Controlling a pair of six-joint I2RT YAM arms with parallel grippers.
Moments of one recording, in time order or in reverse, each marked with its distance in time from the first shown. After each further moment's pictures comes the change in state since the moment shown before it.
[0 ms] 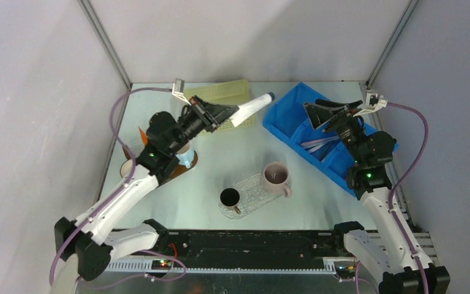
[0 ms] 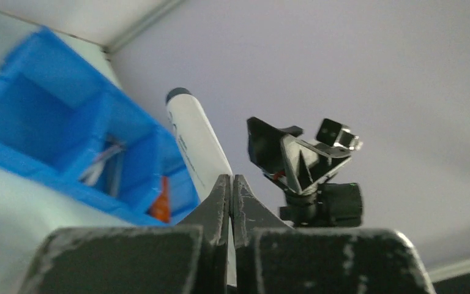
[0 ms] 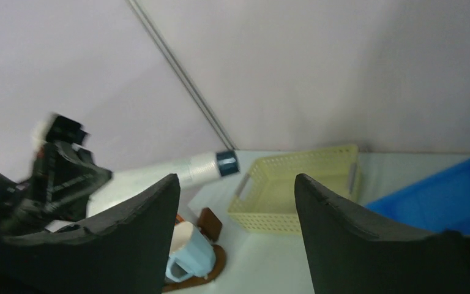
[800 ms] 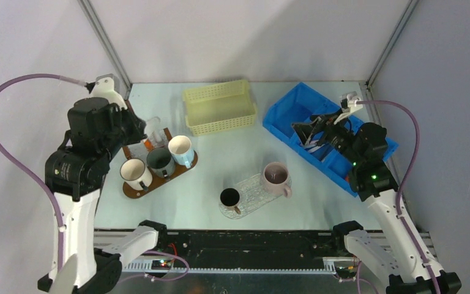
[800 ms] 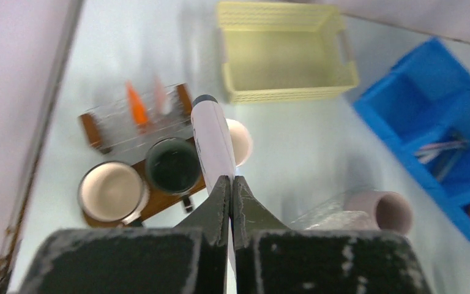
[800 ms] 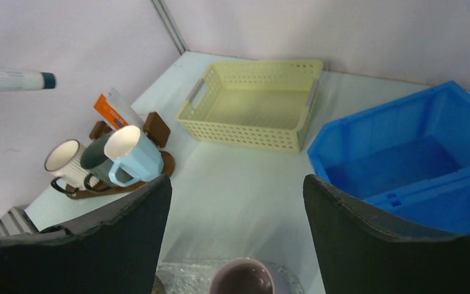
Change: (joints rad) left arm 0.322 -0.088 0.833 -1.558 -0.450 0.816; right arm 0.102 -0.034 0.125 -0.543 0.004 -0.396
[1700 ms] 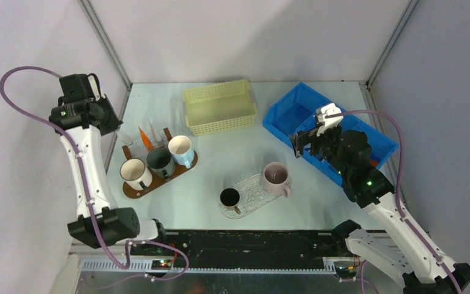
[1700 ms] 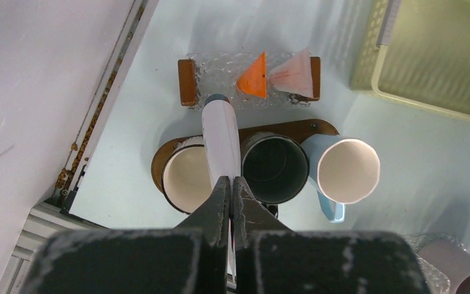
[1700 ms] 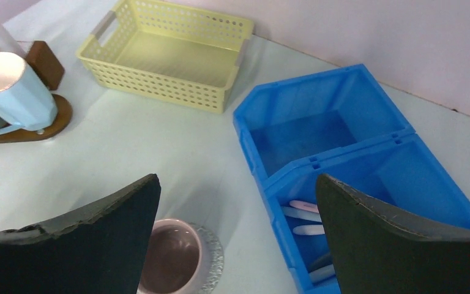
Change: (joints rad) left arm 0.584 0.320 -0.013 -0.069 0.168 0.168; right arm 0.265 -0.032 0.005 -0.202 0.410 -0.356
